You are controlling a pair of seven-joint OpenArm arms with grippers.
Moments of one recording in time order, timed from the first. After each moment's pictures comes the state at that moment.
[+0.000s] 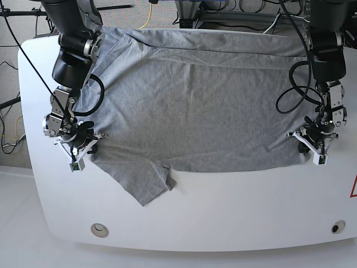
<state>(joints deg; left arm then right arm) -19.9 -24.7 -8.4 45.5 -12.7 -25.0 19.8 23.5 11.7 24.0 52.2 -4.9 34.6 -34.9</state>
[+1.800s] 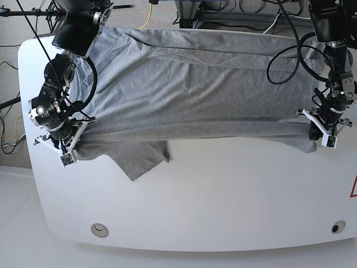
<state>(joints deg) 0.6 -25.8 -18.1 79.2 -12.8 -27.6 28.9 9.7 9.3 25.2 93.3 -4.9 40.2 -53.6</state>
